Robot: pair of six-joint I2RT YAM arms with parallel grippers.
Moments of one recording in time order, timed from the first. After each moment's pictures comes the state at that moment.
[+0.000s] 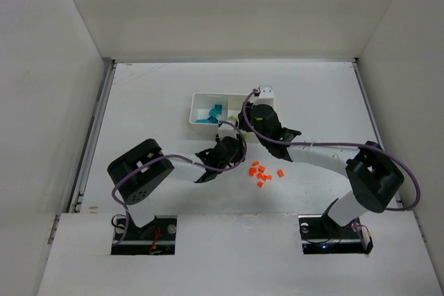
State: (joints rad) left arm -0.96 1.71 0.67 0.47 -0.40 -0.65; right arm 0.77 1.55 0.91 0.26 0.45 0.44
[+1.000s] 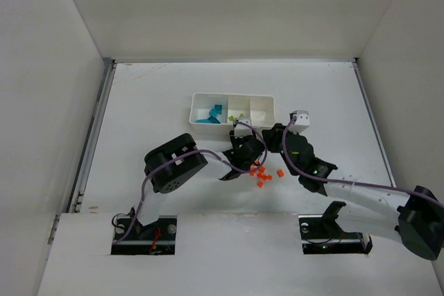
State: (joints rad) left arm -1.06 2.01 0.94 0.51 -0.82 -0.67; right arm 0.82 1.08 0.49 0.32 0.54 0.55
